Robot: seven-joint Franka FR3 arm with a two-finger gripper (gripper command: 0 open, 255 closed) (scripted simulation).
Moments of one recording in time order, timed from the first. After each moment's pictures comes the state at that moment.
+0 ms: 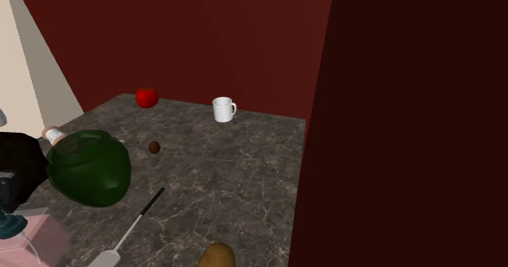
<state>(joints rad) 0.21 -1.00 0.46 -2.72 0.41 1.79 0.21</state>
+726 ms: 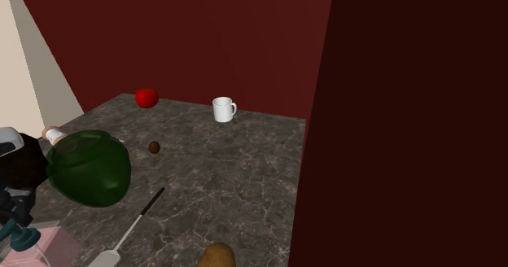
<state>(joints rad) 0.23 -0.98 0.52 -2.83 0.47 1.92 0.21</state>
